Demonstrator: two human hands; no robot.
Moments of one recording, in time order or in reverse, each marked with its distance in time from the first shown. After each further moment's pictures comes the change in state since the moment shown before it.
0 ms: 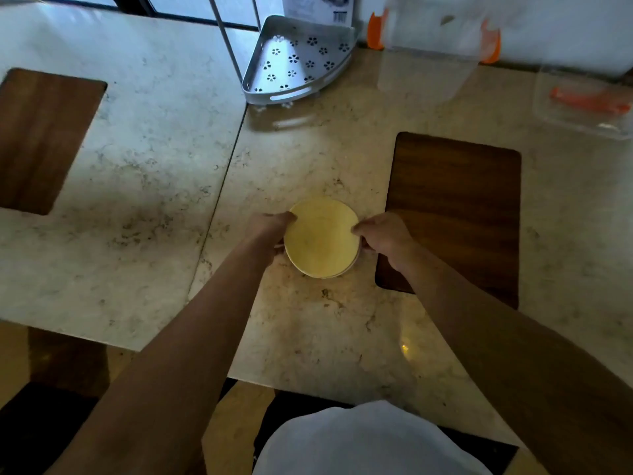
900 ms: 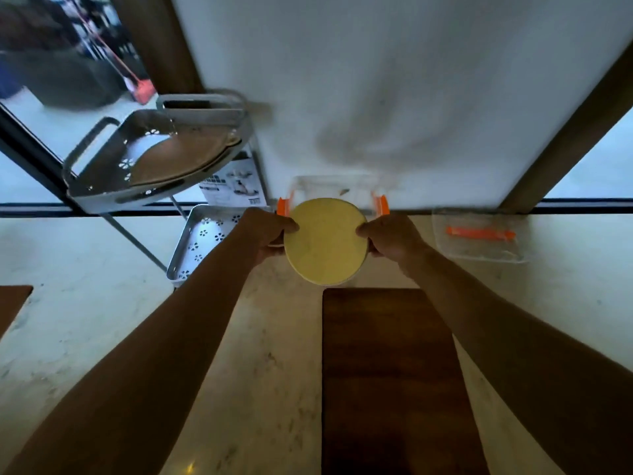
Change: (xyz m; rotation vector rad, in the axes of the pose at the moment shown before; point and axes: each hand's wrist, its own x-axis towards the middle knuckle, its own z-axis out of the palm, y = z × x) left_hand 0.003 0.300 0.165 0.118 -0.285 0.358; right_hand 0.087 -0.186 -0.237 0.068 0.280 -0.320
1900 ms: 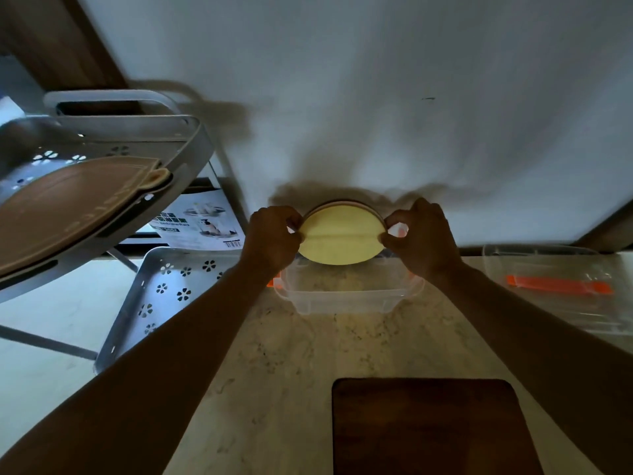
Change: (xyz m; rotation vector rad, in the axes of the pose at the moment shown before) left_hand 0.201 0.007 0.034 0.720 0.229 0.672; right_hand 0.201 0.036 0.015 -0.614 0.285 -0.512
